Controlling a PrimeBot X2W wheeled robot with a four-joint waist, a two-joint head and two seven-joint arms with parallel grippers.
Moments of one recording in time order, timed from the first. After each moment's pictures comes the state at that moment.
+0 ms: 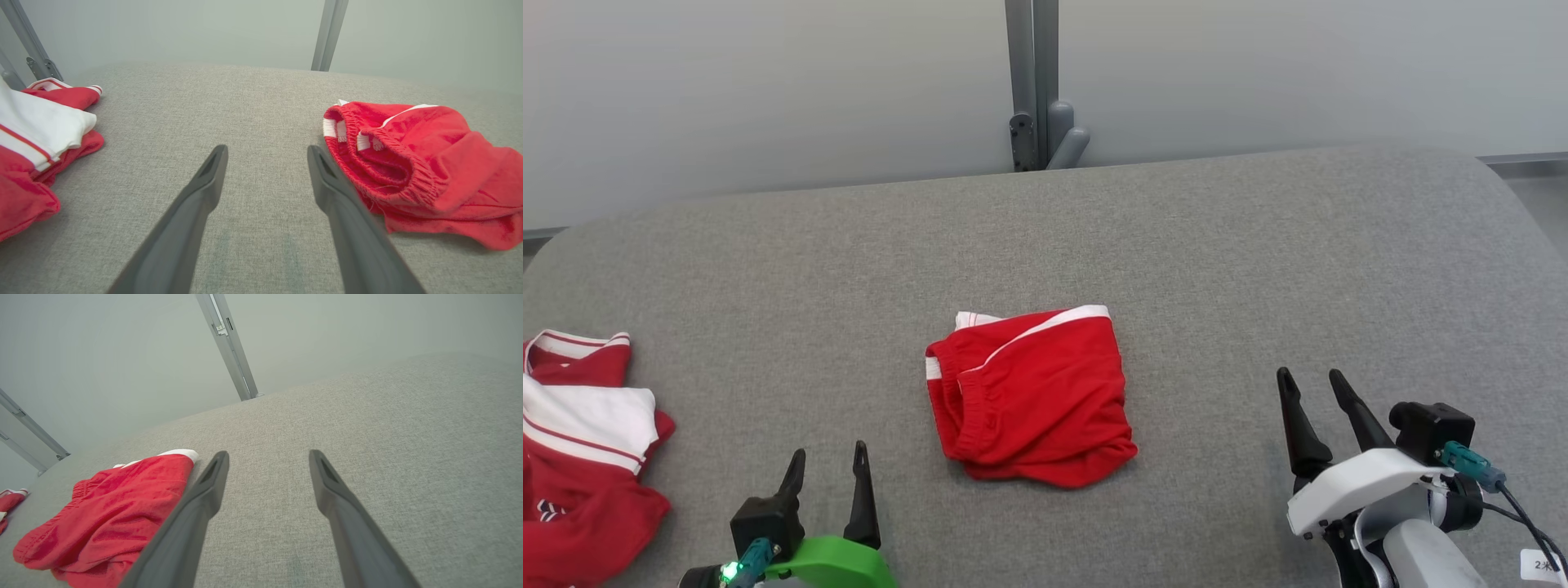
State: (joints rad) left arm -0.07 0.05 -0.13 0.46 -0.24 0.05 -0.26; right arm -0.19 -0.10 0.12 0.48 0.43 0.13 -0.26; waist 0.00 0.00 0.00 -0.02
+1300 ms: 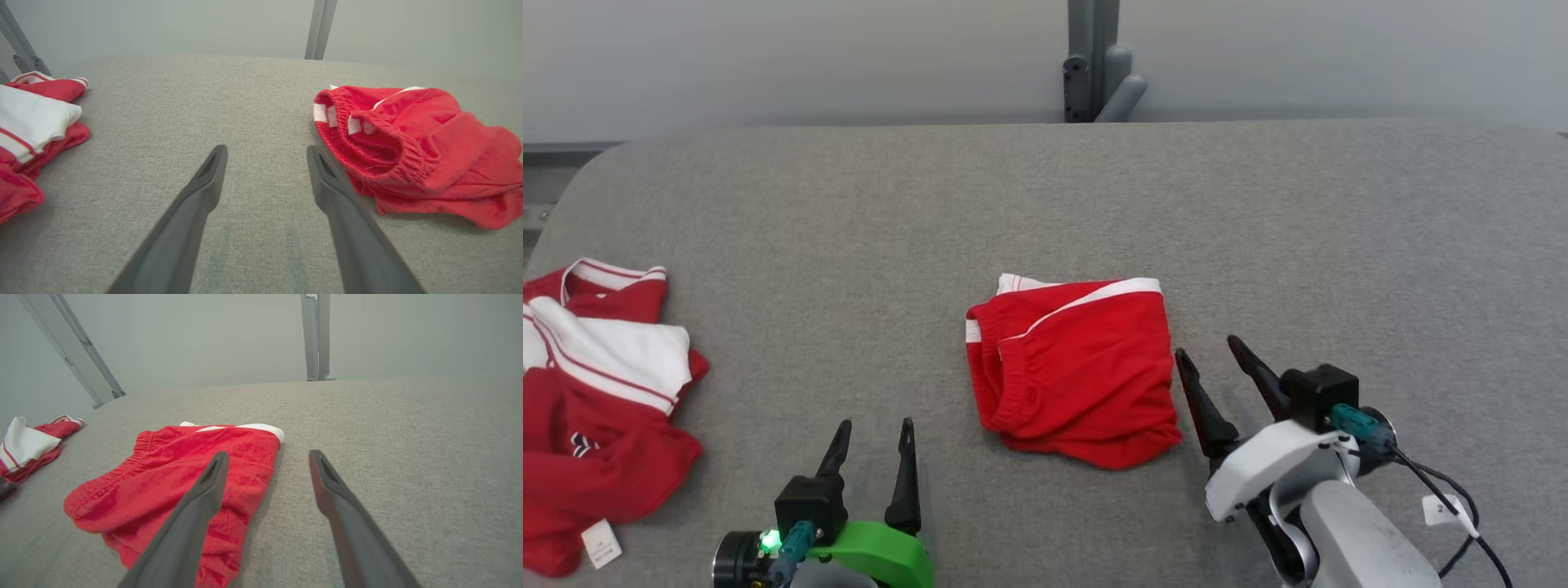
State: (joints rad) left arm -0.08 0.05 -0.23 0.40 -0.23 0.05 -0.26; right arm -0.29 -0.05 0.28 0.51 0.28 0.13 -0.26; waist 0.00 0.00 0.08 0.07
